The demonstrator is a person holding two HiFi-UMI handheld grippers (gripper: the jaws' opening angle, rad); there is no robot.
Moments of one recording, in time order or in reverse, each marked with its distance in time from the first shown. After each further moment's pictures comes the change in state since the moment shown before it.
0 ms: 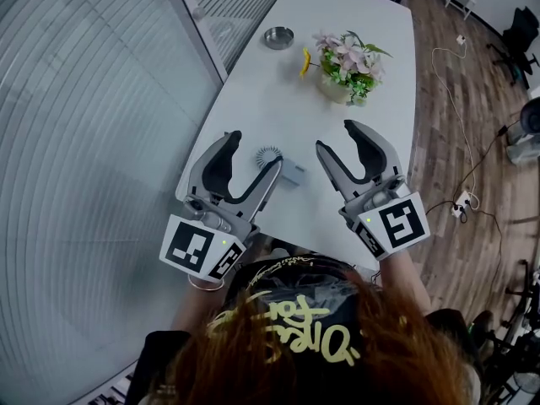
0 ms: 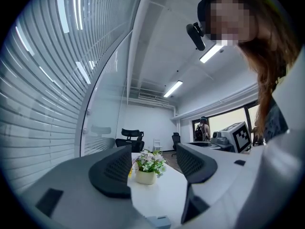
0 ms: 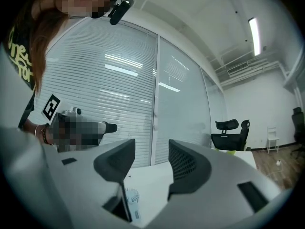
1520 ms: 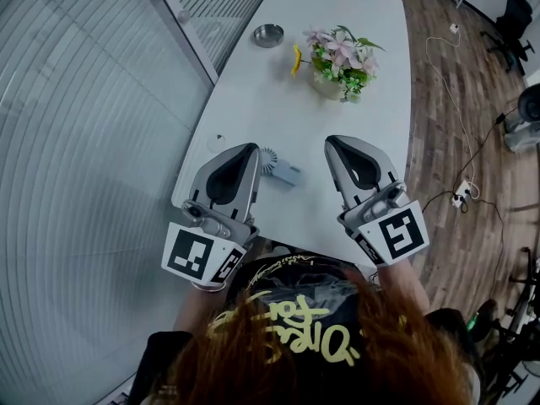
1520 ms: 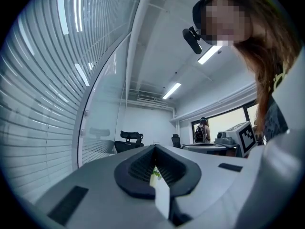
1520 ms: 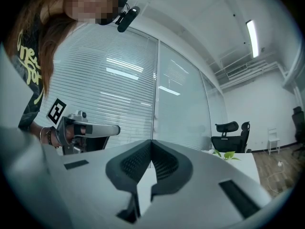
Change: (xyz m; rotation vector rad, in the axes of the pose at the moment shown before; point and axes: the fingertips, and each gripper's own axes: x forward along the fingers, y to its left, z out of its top) left arm 0.010 0.000 -0.005 0.016 -0.029 -0.010; right arm -0.009 0.000 -0.001 -0.002 -0.049 -0.004
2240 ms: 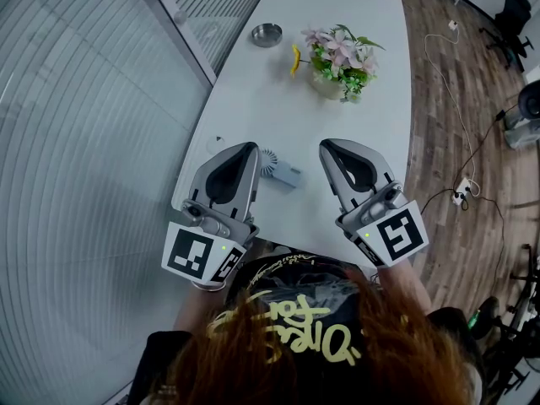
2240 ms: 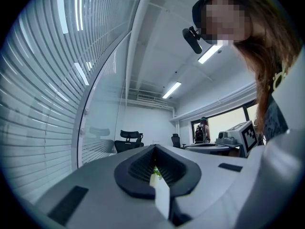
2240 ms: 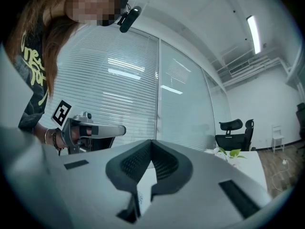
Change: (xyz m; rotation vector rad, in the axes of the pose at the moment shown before) left arm 0.006 0.006 -0.003 0.001 0.007 -0.005; right arm 0.006 0.007 -0.004 0.018 0.005 0.039
